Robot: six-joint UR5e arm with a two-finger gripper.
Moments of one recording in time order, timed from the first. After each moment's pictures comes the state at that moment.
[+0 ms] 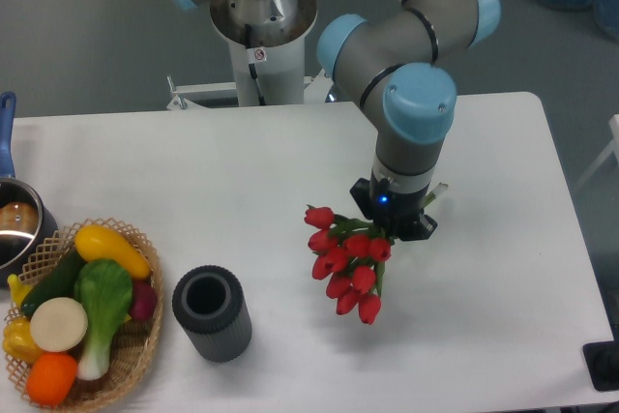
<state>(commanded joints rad) 2.52 -1.99 -1.57 -1.12 1.52 1.20</state>
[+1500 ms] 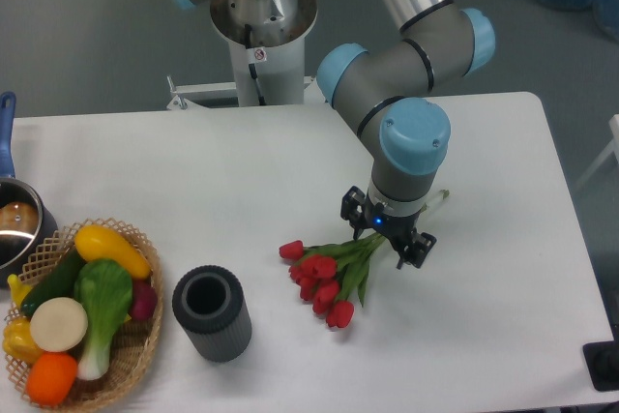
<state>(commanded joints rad) 2.55 -1.99 -1.57 -1.06 1.52 1.20</state>
